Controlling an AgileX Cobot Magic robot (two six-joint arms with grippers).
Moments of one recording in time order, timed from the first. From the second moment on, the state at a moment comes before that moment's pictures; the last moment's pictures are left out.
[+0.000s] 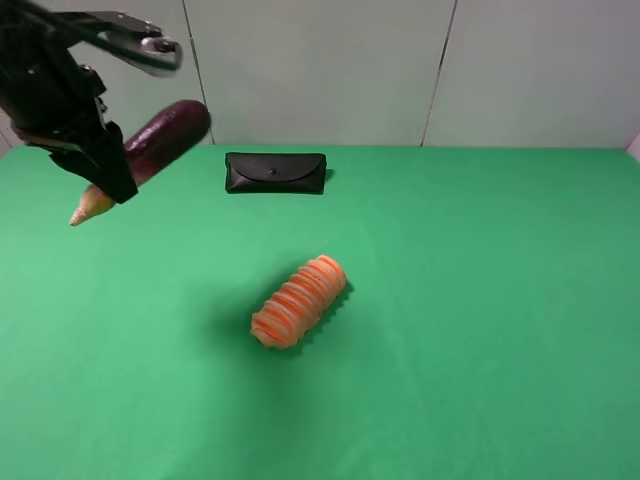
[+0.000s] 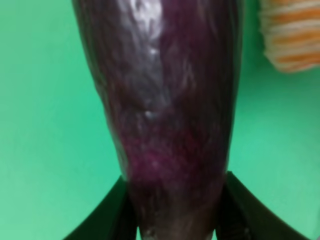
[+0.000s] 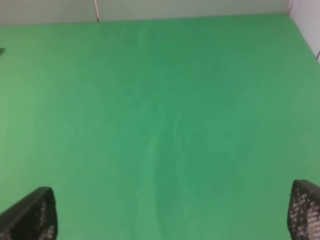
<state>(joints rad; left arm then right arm) -0.35 1.53 -1.22 -0.10 1.06 0.53 -0.07 -0.01 -0.50 0.01 1.01 -0.07</state>
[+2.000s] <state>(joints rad) -0.82 1.53 -1.22 0.02 0.82 0.59 0.00 1.01 -0.61 1.20 0.90 -0.84</state>
